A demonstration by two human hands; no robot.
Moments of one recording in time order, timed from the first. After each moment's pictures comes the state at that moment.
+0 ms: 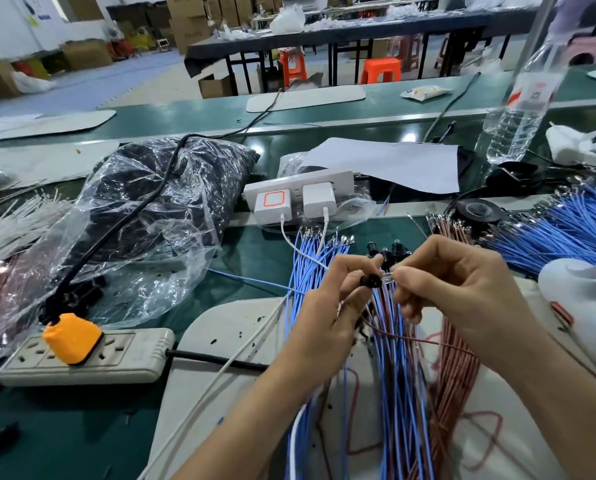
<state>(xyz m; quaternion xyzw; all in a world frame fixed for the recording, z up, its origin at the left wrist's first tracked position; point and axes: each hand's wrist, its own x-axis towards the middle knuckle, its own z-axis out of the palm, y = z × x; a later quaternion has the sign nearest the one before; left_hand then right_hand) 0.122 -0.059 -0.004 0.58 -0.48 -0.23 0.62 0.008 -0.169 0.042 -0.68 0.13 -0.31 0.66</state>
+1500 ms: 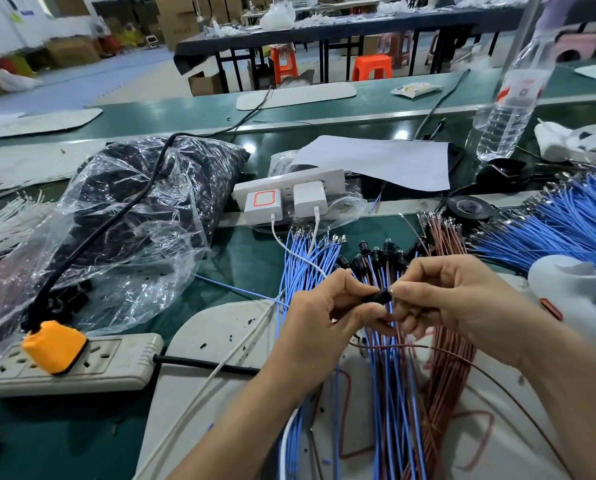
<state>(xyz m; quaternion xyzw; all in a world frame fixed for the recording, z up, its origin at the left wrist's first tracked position) 0.118 -0.057 -0.003 0.56 -0.45 -0.26 0.64 0.002 -0.193 0.036 -0.66 0.18 -0.12 0.72</state>
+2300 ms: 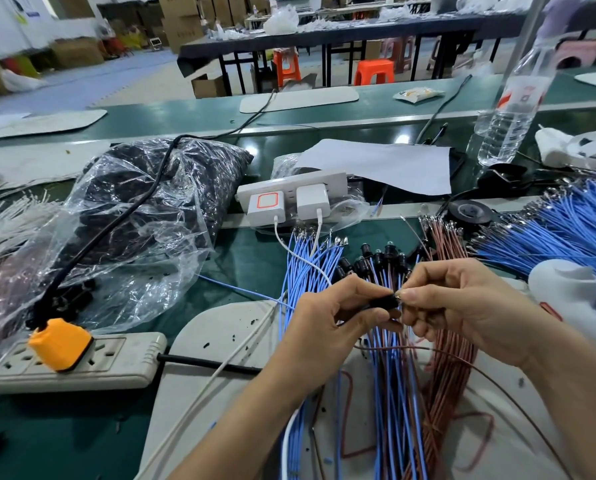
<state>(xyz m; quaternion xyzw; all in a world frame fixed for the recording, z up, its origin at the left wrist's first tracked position) 0.119 -0.054 0.002 0.56 -0.48 -0.26 0.62 -0.001 -0.193 0.042 -0.65 0.20 -0.09 0.73</state>
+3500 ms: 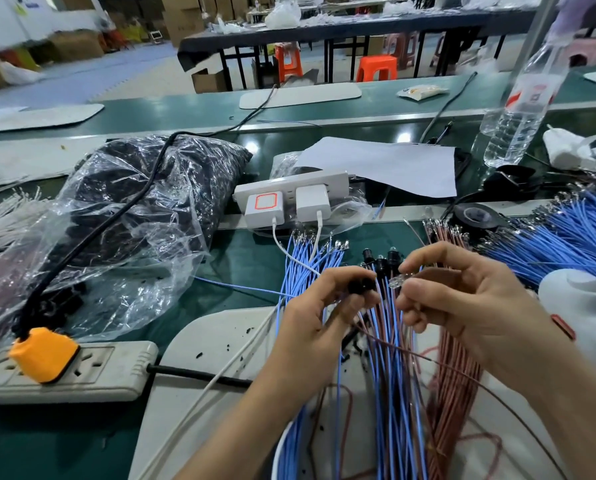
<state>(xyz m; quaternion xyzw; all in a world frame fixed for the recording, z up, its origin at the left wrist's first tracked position) 0.127 -0.057 -0.003 0.57 -0.48 -0.18 0.64 0.004 -0.182 0.047 -0.61 0.15 -0.23 0.75</state>
